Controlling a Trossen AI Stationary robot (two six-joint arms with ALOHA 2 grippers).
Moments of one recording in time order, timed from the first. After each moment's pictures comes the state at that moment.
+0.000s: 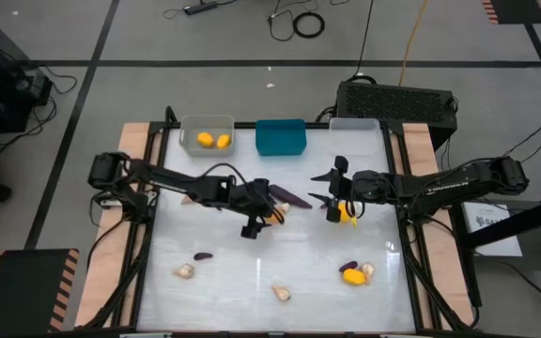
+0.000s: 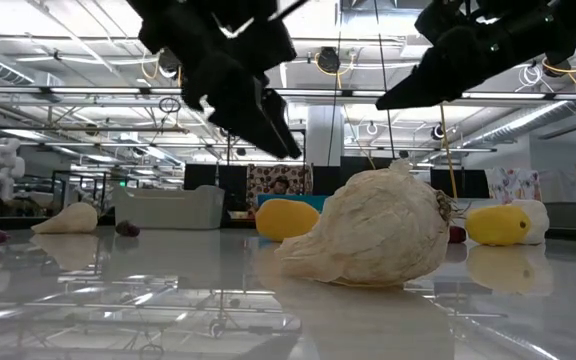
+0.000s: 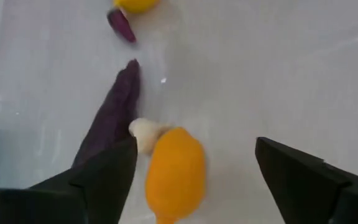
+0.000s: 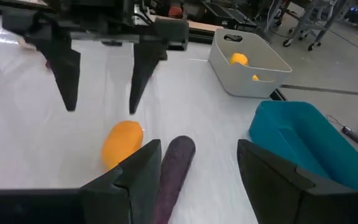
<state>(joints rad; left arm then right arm) -0.04 1.69 1.06 -0.17 0.00 0.27 0.01 1.06 0.52 0.17 0.26 -0.11</state>
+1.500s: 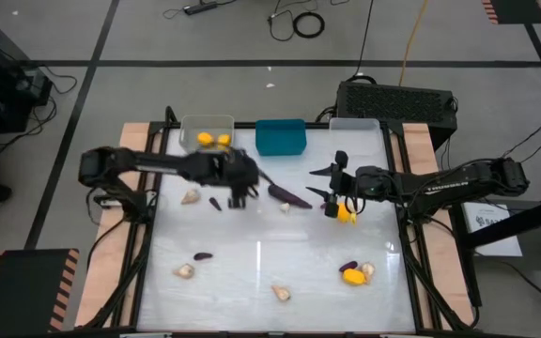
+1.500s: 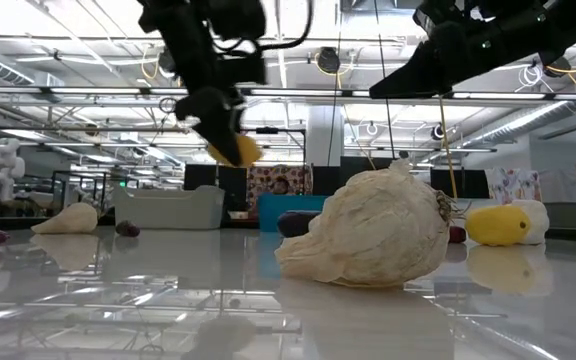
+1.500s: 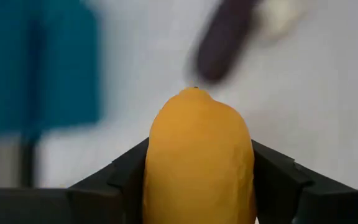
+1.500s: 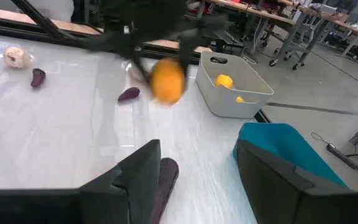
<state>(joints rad) 0.14 1.58 1.14 -0.65 -0.25 0.26 -0.02 1.06 0.52 0.26 0.26 -0.16</state>
